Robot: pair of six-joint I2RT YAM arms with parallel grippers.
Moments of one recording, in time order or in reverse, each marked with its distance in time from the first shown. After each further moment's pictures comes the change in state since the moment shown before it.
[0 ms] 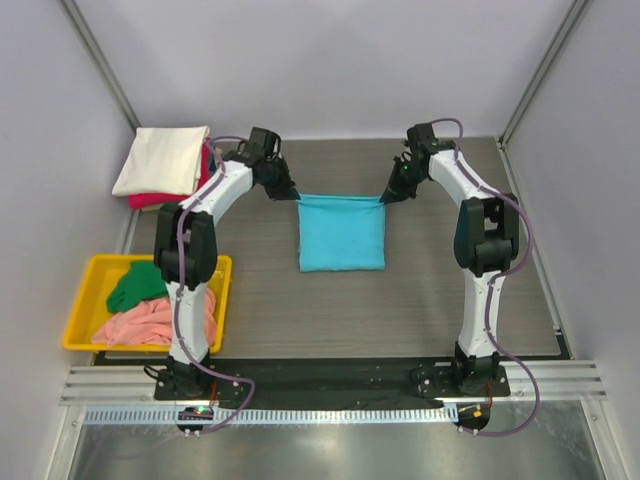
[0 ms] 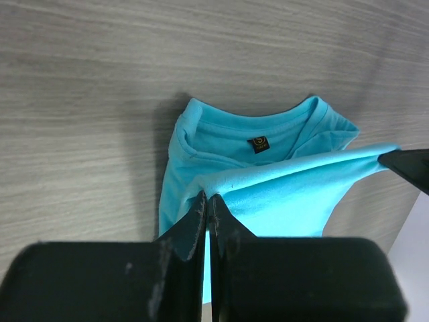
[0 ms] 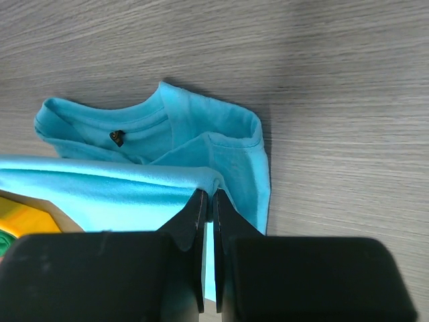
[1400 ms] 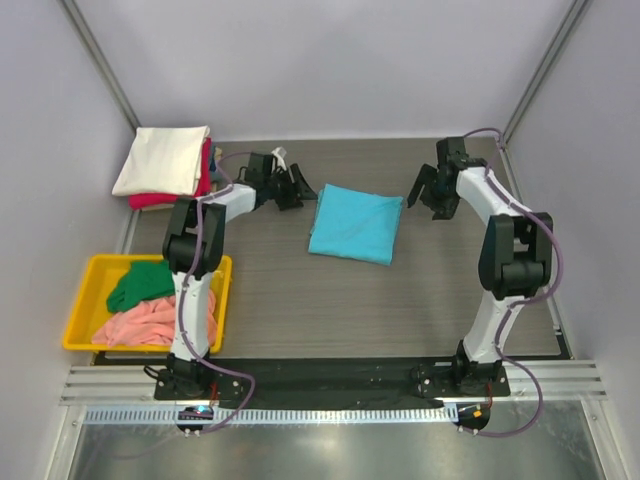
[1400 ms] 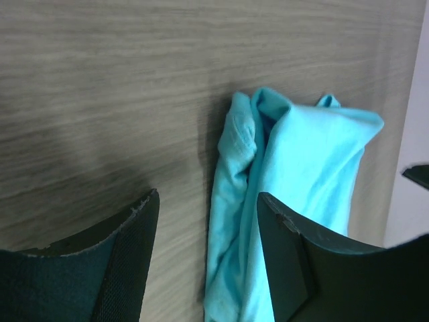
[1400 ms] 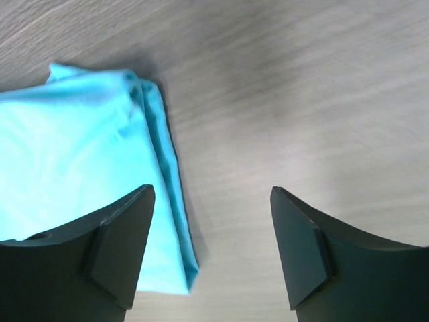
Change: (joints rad) left arm 0.031 0.141 -0.209 0.587 0.233 0.017; right arm -0.101 -0.219 -0.309 0.090 0.269 0.023
